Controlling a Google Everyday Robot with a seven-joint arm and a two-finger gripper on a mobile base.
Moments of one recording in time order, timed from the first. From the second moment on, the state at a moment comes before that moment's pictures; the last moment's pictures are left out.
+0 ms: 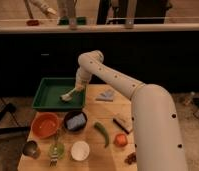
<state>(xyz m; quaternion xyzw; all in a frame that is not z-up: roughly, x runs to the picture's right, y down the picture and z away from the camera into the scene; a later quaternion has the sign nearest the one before) -0.119 -0.016 0.890 -0.25 -0.21 -0.03 0.94</state>
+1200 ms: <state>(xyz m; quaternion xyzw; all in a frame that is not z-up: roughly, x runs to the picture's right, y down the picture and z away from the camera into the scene) -0.113 -0.040 0.932 -0.28 -0.21 0.00 0.94</state>
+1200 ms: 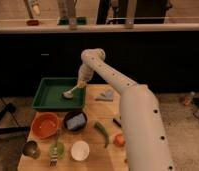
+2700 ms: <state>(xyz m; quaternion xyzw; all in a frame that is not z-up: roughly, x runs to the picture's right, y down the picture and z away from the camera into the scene) -0.112 -0.018 0.909 -0.33 -0.19 -0.07 0.92</state>
